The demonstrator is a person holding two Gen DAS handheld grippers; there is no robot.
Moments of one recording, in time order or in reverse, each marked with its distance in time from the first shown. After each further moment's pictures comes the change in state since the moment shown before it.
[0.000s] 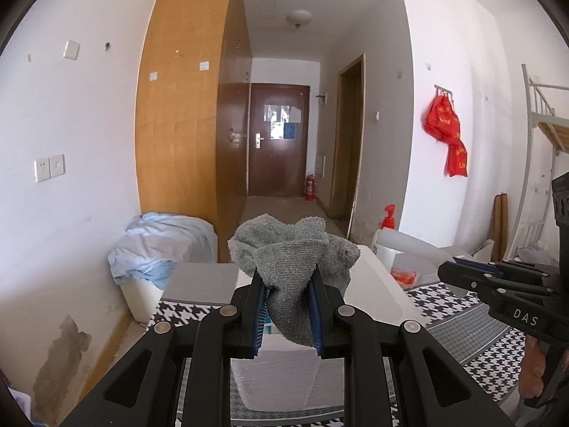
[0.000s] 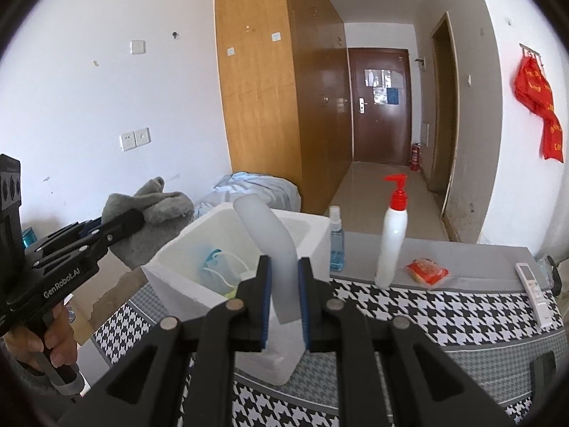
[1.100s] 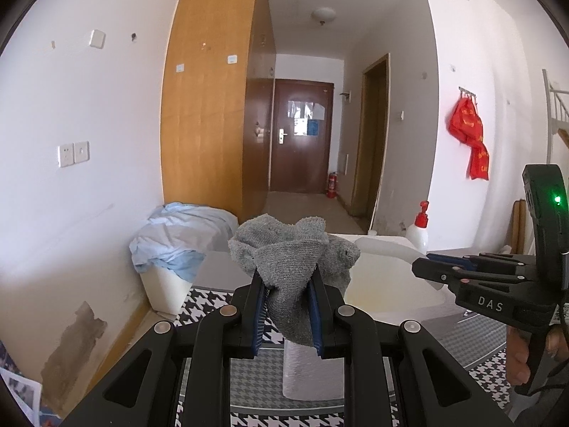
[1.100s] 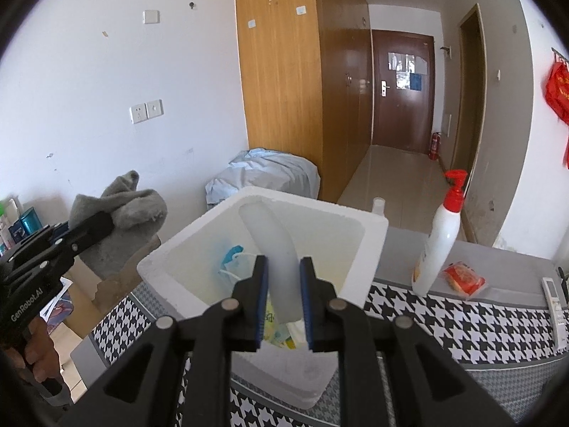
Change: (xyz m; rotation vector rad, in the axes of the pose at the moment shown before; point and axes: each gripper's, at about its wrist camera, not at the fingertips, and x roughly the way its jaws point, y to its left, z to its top) left arm -0.001 0.022 -0.004 -0.040 0.017 0.085; right arm 0.062 0.032 0.013 -0.051 0.099 0.052
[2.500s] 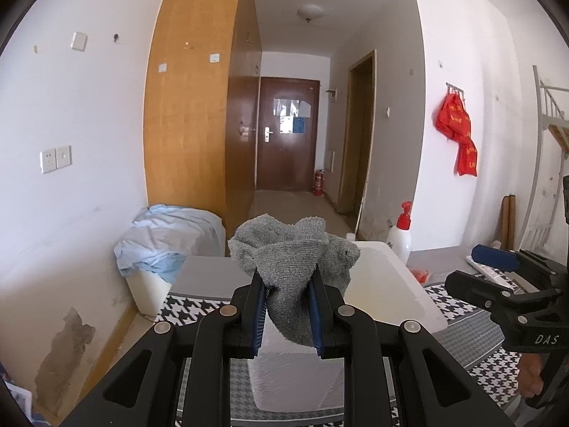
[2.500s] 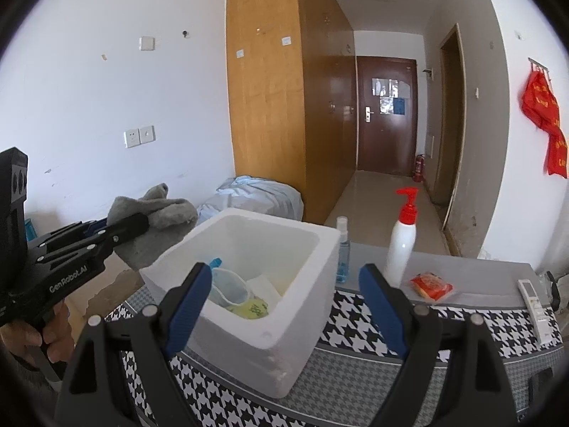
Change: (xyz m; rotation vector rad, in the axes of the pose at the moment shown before) left arm 0.013 -0.008 0.001 0.023 0.009 -0.061; right arm -0.058 -0.022 -0.017 0.017 -0.129 -0.064
